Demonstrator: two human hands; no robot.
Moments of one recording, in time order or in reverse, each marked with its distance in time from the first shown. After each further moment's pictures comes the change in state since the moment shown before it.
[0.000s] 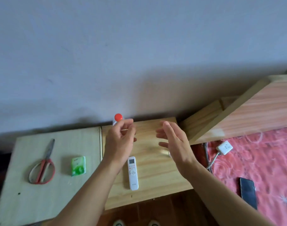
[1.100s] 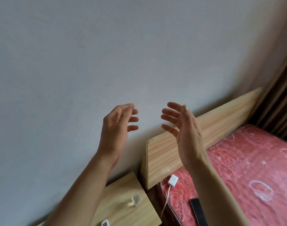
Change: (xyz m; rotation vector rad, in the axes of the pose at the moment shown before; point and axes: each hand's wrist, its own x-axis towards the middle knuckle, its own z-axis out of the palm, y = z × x) left_hand -0.240 0.386 0.092 -0.129 -0.458 0.600; right_hand -0.231 -0.286 -0.249 0.423 0.379 -0.661
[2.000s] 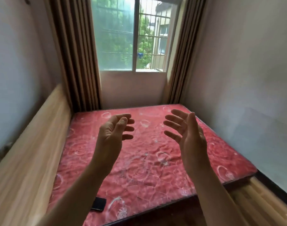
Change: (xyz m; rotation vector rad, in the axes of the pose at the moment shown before) left_hand -0.160 0.043 0.214 -0.432 -1.301 -0.031; right_hand -0.282 -0.142 -0.121 -0.438 1.286 -0.300
